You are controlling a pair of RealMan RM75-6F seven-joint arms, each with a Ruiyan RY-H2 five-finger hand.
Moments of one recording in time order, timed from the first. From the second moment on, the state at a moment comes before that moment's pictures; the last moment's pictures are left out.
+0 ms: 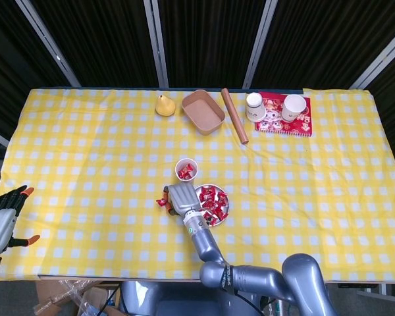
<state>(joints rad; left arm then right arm) -0.17 -1.03 -0.02 -1.73 1.30 1.24 0.05 1.06 -2.16 0.41 -1.10 -0.66 0.94 -0.61</state>
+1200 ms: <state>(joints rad) -0.16 -1.04 -0.01 -1.74 1.30 1.26 0.09 0.99 -1.85 0.50 -1.49 -0.68 1.14 -0.69</state>
